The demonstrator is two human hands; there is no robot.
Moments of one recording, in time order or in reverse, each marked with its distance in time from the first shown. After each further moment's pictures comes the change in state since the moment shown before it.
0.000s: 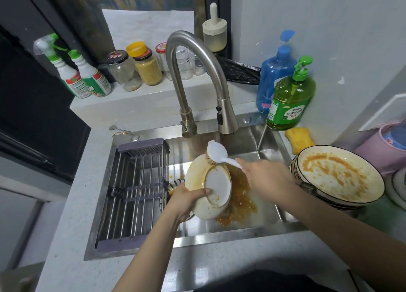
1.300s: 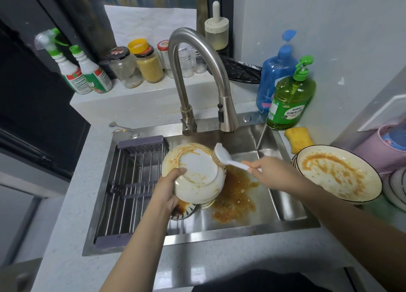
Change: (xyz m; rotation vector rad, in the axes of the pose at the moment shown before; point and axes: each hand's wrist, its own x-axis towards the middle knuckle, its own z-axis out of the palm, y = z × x) left_hand -0.005 0.028 -0.018 -0.452 0.149 -0.020; right_hand 0.013 0.026 0.012 0.389 -0.200 0.070
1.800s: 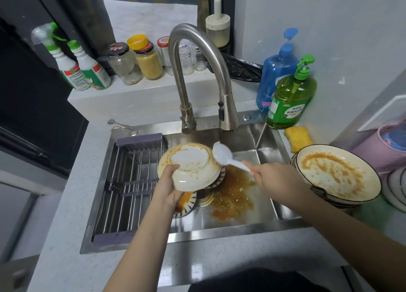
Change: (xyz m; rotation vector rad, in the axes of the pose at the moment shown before) left_hand 0.003 0.002 0.010 -0.286 0.009 -0.077; right_hand -0.022 -0.008 0.005 -0.272 0.159 -0.040
